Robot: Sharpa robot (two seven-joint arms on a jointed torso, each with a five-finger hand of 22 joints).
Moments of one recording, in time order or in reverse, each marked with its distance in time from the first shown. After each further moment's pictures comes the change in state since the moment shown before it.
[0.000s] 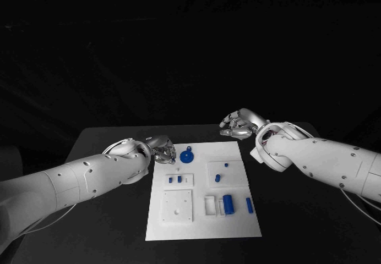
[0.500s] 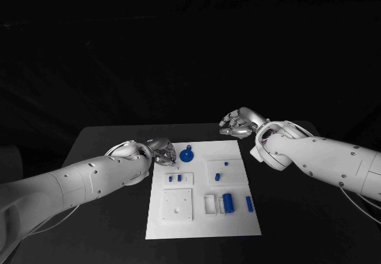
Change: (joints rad) left arm -0.024 0.034 -0.008 -0.060 0.003 0.005 0.026; left_hand 0.001 0.004 0.002 0.002 0.004 -0.001 -0.001 0.001 -0.001 0.000 0.000 -0.004 0.000 0.001 0.001 0.000 -0.001 -0.001 -0.001 -0.001 0.000 0.000; right arm 0.000 0.002 0.000 -0.001 0.000 0.001 0.000; right_hand 0.000 0.000 0.000 0.000 0.000 0.002 0.000 0.000 0.000 0.000 0.000 0.000 -0.001 0.000 0.000 0.000 -0.001 0.000 0.000 0.000 0.000 0.000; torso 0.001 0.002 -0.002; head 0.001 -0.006
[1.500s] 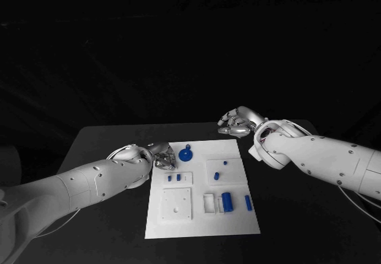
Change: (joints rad) left arm -0.025 0.041 -0.015 -0.063 0.000 0.014 0.006; left_hand 0.000 0.005 0.002 -0.003 0.002 -0.002 0.002 -0.003 0.000 -0.001 0.000 -0.008 -0.001 0.000 0.000 0.000 -0.001 0.000 -0.001 0.002 0.000 0.000; right arm 0.000 0.000 0.000 0.002 0.000 0.001 0.000; right_hand 0.000 0.000 0.000 0.000 0.000 -0.003 0.001 0.000 0.000 0.000 0.000 0.000 -0.002 -0.004 -0.004 0.000 -0.001 0.000 0.000 0.000 0.000 0.002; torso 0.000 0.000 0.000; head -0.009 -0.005
